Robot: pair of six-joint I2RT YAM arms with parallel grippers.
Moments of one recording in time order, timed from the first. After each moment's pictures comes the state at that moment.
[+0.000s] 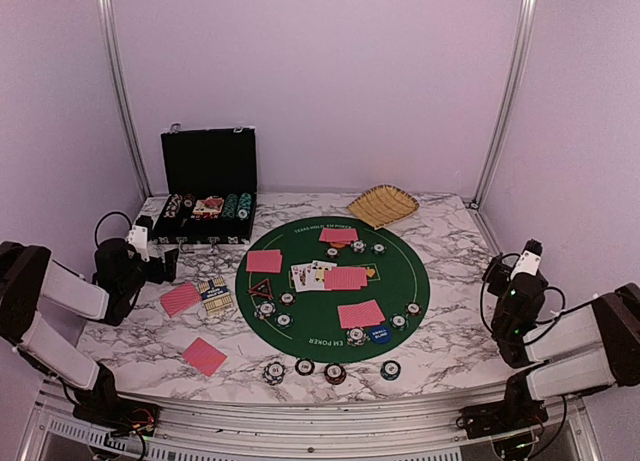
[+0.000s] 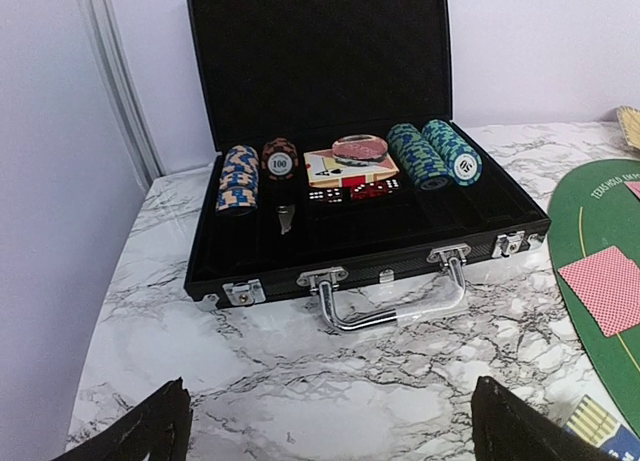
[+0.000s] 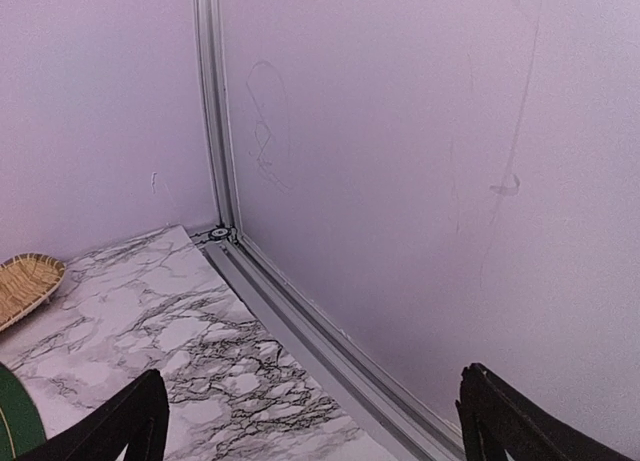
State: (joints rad) left arm -0.08 1.46 0.32 0.86 0.01 0.09; right arm 0.20 1.22 0.05 1.15 0.78 0.06
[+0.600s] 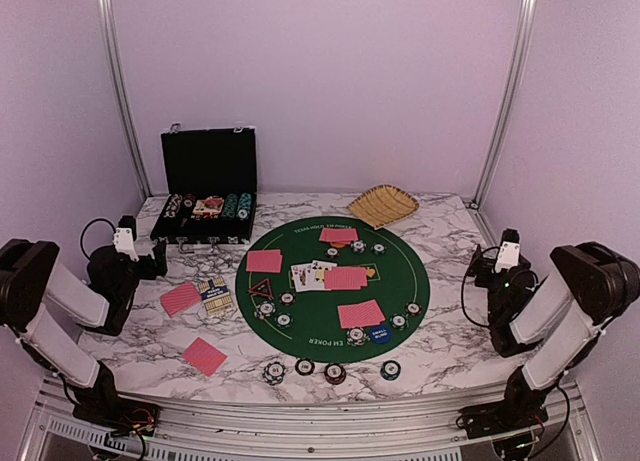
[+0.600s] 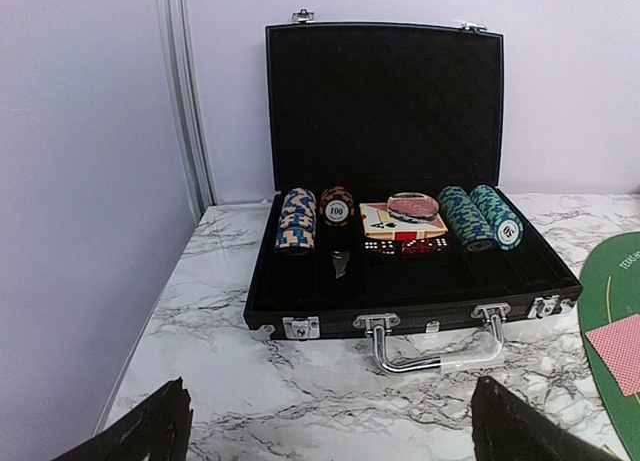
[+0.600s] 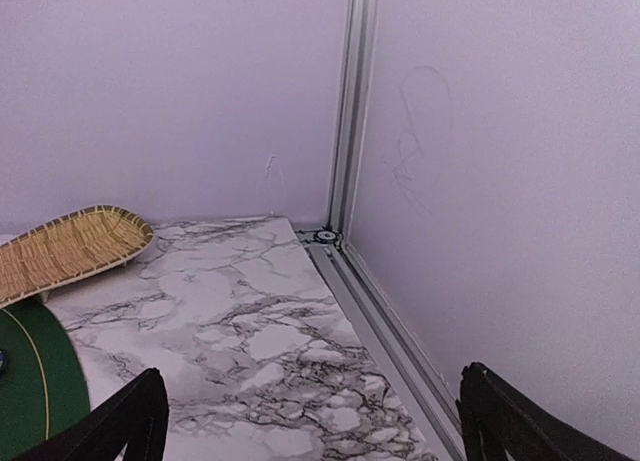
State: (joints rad) left arm -0.04 1.52 0.23 1.17 -0.07 0.02; right arm 0.12 1.60 0.13 1.52 0.44 -0.08
